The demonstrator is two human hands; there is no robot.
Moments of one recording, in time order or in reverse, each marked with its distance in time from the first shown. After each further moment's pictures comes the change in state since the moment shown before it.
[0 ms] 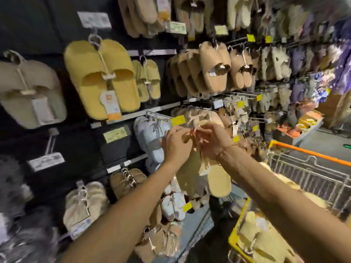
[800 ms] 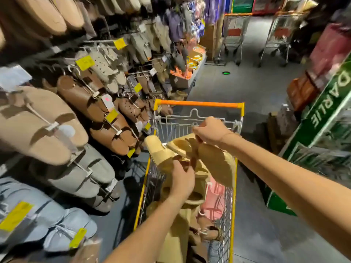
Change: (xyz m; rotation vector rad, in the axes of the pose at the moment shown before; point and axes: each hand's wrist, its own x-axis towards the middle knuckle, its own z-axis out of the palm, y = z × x) left_hand -0.124 0.166 0.516 -0.307 -0.920 -0.474; right_hand 0.070 -0.172 -0.529 -1.376 0.712 0.107
